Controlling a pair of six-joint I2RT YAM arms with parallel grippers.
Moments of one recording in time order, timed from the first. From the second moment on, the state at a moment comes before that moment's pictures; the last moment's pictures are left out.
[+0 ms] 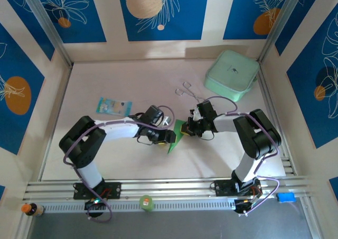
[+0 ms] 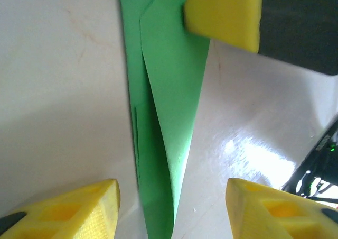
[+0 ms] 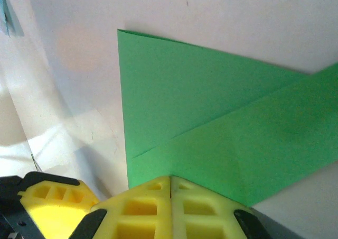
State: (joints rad) left arm -0.78 1.72 0.92 -0.27 0.50 -0.64; right arm 0.41 1.72 0.70 -0.02 -0.62 0.75
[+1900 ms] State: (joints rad) left arm -0.87 1.83 1.07 -0.48 0.33 -0.49; right arm 0.39 1.72 0.70 -0.03 -0.64 0.75
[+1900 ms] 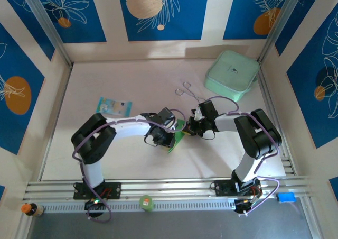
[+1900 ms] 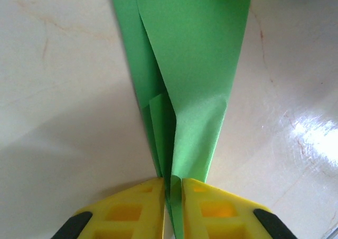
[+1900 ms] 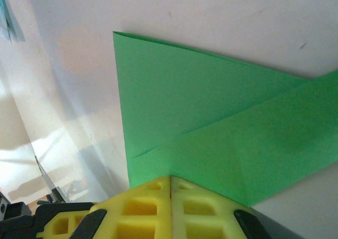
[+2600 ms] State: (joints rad) left arm -0.89 1.70 0.88 -0.39 0.35 -0.58; right arm 0.38 1.73 0.70 -0.03 -0.65 0.75
